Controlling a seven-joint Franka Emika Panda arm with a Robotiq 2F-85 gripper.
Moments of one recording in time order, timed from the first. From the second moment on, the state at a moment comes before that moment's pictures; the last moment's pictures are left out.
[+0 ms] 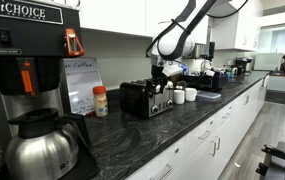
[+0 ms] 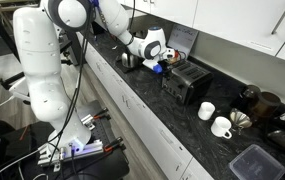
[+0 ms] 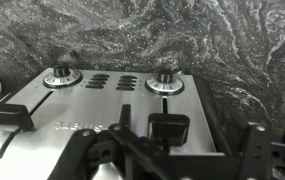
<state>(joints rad) 0.11 0.31 -0.01 -2.09 -0.18 2.63 0.11</state>
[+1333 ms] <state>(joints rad) 0.09 0.33 -0.01 -2.11 -0.14 2.68 0.09</state>
